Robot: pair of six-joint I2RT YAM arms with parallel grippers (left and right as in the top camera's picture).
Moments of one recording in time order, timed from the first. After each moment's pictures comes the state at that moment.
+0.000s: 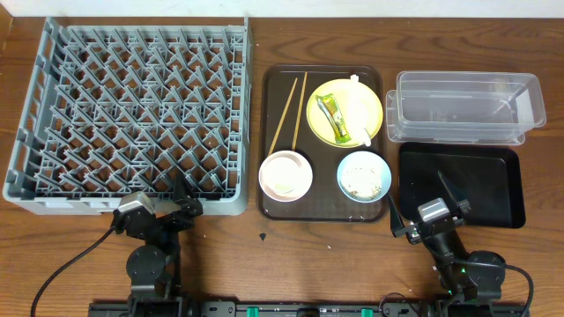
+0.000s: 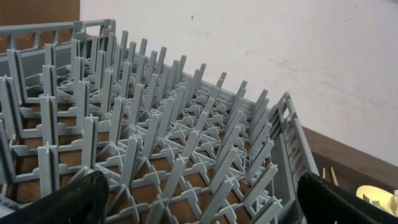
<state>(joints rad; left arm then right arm) 0.00 0.02 0.02 -0.10 -0.19 -0.36 0.01 0.01 0.01 -0.04 -0.34 -0.36</state>
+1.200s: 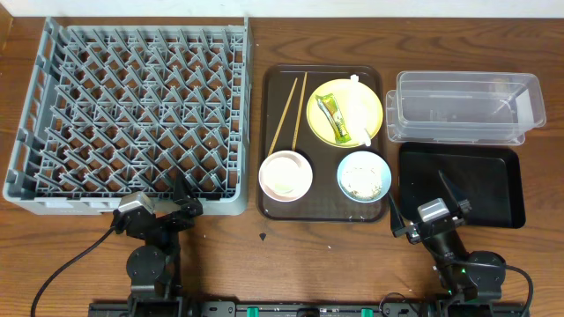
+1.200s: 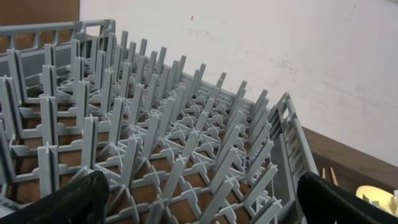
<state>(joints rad) 0.00 0.02 0.02 -0.10 -0.19 -0.36 0.01 0.01 0.01 -0.04 -0.34 -0.37</state>
